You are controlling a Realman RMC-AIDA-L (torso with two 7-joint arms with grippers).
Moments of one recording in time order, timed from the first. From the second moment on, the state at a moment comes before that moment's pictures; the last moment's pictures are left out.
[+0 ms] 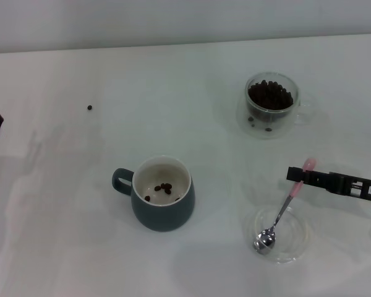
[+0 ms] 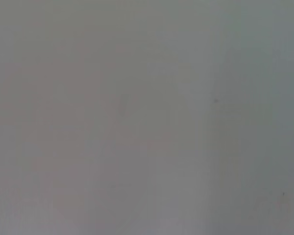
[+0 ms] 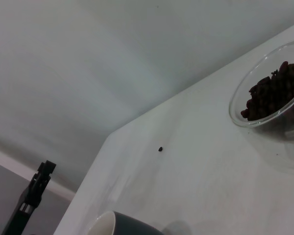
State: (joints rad) left arm -0.36 -2.08 2.83 0.17 -1.32 1.36 -0.13; right arm 0.28 1.90 -1.07 -0.27 1.69 1.46 -1.45
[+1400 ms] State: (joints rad) left arm -0.37 -2.08 2.79 0.17 -1.32 1.36 -0.14; right arm 0.30 2.01 -0.35 -0.16 1.83 1.25 -2.47
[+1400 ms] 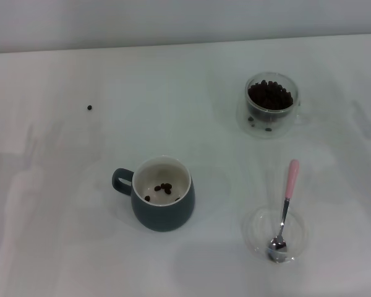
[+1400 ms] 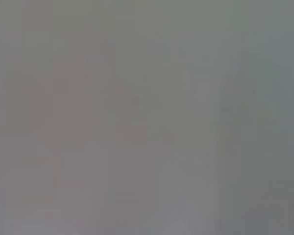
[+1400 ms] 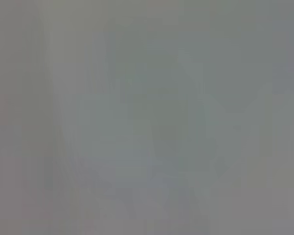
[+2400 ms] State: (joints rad) left arm -0.39 -2.08 2.79 0.19 -1.48 1.34 -0.15; right arm 0.35 2.01 -0.19 0.03 2.03 1.20 -2.79
